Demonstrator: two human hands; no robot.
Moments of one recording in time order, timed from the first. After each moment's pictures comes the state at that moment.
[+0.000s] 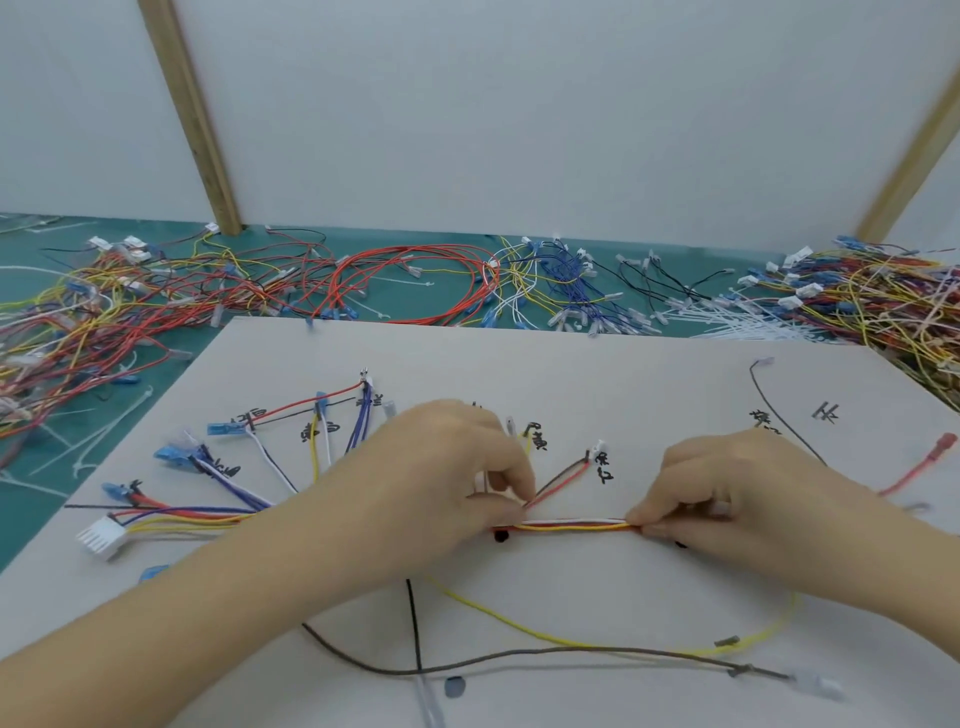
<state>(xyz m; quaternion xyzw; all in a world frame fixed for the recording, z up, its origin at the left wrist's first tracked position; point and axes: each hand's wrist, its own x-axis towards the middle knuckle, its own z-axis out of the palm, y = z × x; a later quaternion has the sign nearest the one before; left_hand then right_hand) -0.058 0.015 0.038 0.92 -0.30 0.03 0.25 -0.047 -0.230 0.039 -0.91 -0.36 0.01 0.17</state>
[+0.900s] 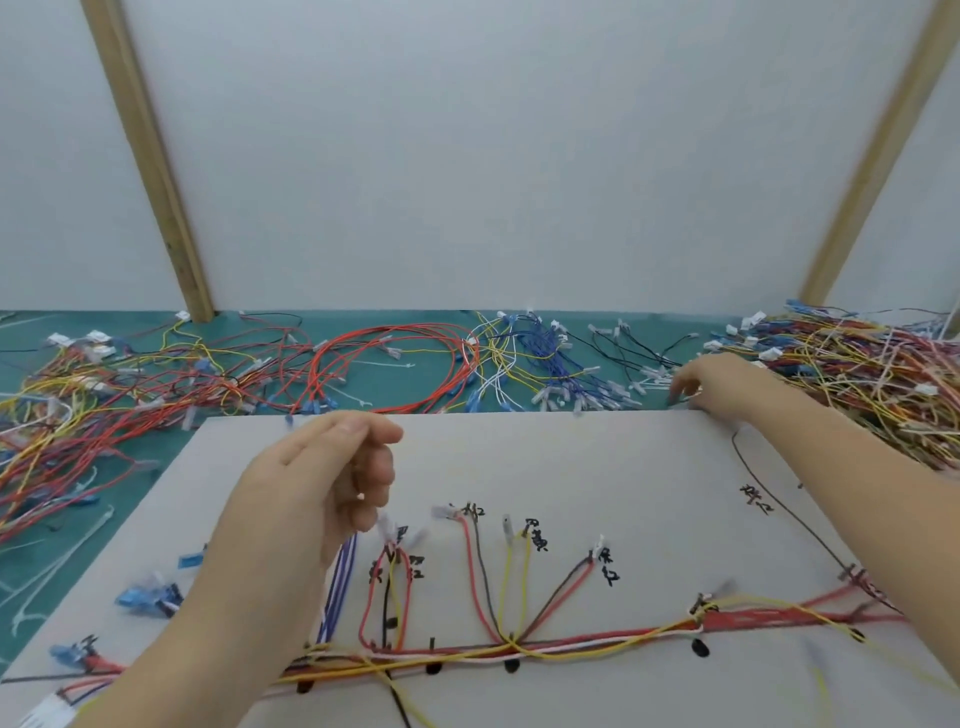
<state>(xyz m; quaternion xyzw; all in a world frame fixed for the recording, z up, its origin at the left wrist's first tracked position) -0.030 0.049 0.046 0.62 0.00 0.11 0.78 0.154 -0.303 0.039 -1.00 -0.02 0.00 -0.04</state>
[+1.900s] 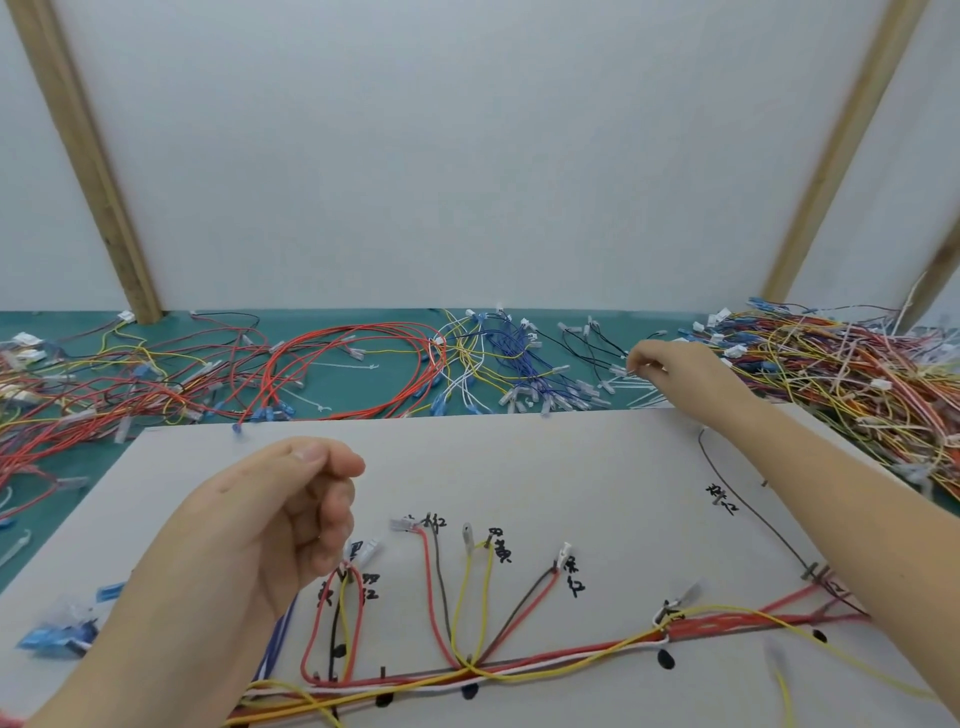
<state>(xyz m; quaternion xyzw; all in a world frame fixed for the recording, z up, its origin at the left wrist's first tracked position) -0.025 0.048 0.039 0.58 0.00 0.03 0.82 0.150 -0.303 0.029 -0.97 -0.12 -0.18 0.12</state>
